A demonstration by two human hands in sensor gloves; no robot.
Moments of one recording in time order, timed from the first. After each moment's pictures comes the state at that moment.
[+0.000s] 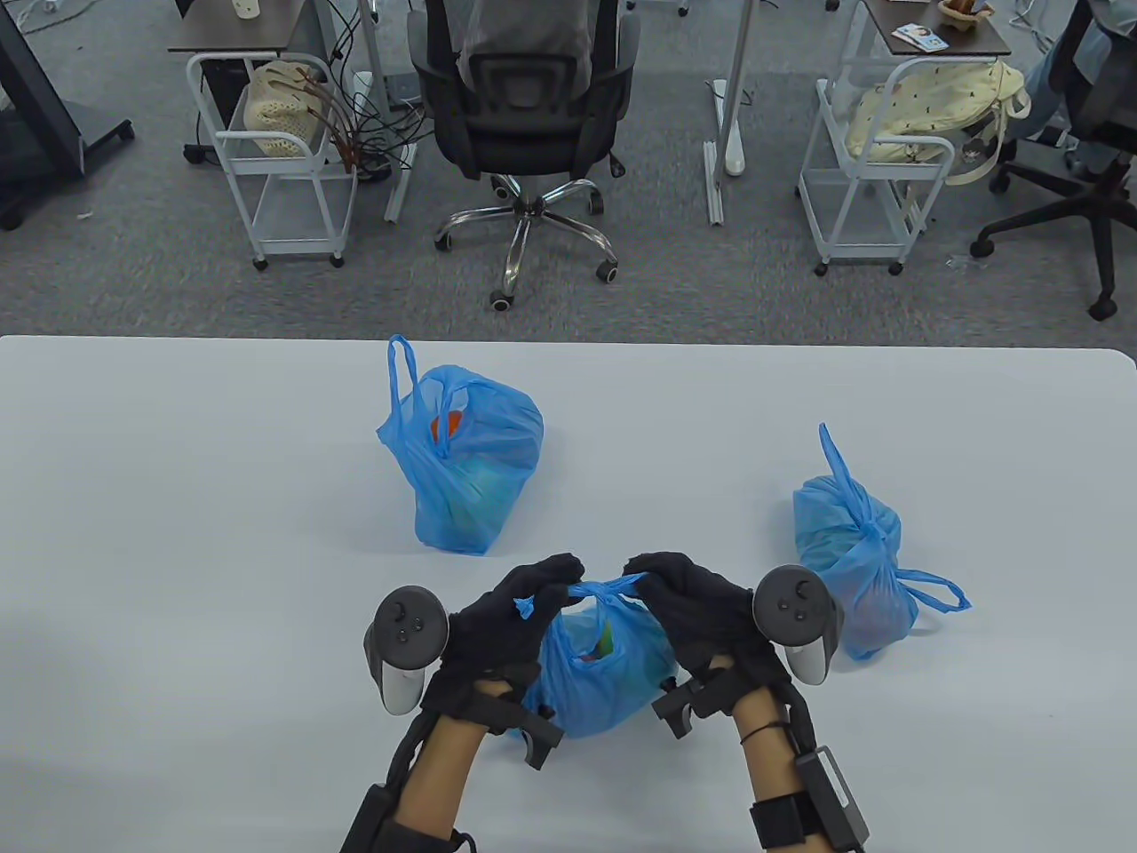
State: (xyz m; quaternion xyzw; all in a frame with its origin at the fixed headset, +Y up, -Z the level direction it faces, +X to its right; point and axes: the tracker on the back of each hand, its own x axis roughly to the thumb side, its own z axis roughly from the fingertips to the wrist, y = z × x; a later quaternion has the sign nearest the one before) left_hand -0.137 -0.721 -0.292 0.02 -0.17 0.60 0.78; right_hand 0.147 -0.722 -0.314 0.16 -0.08 0.82 0.55
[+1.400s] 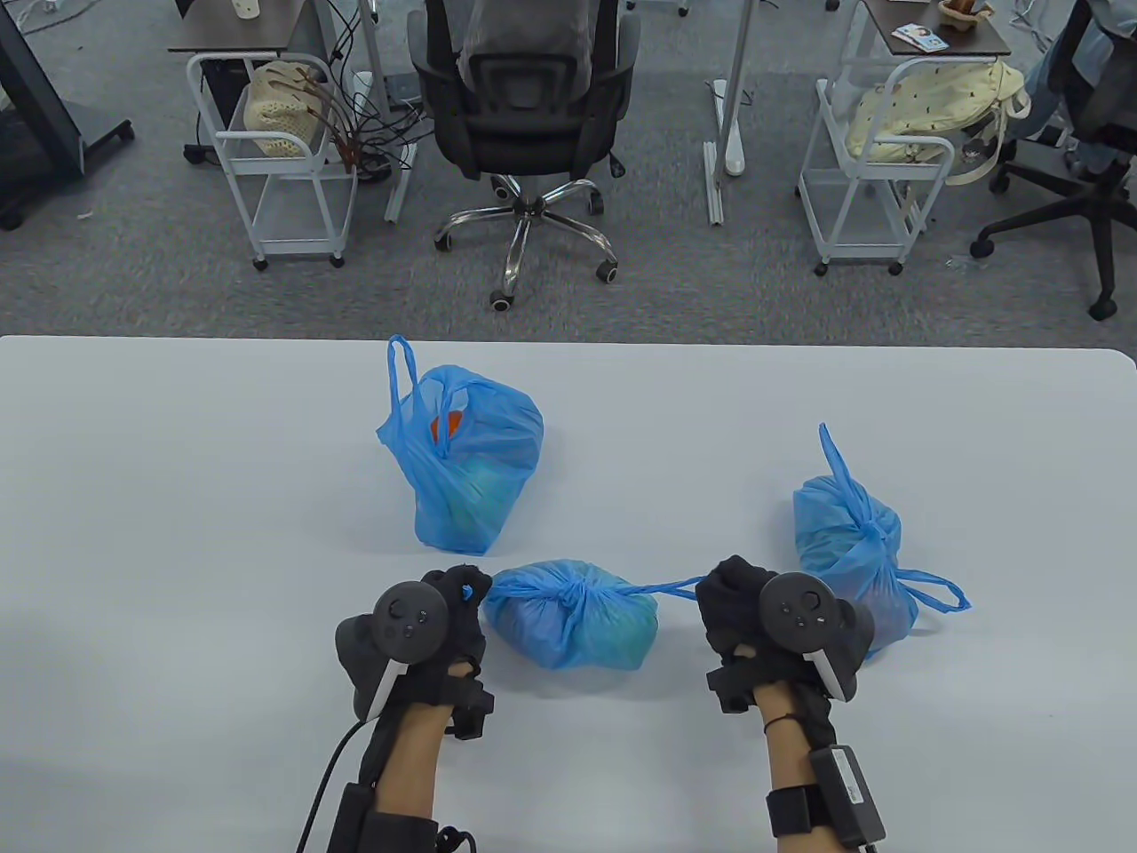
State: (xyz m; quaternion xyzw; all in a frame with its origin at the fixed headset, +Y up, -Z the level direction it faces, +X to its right) left_hand -0.184 -0.739 -0.300 0.09 0.06 0.25 0.96; right_hand 0.191 -0.732 -0.315 -0.02 -0.16 0.94 0.29
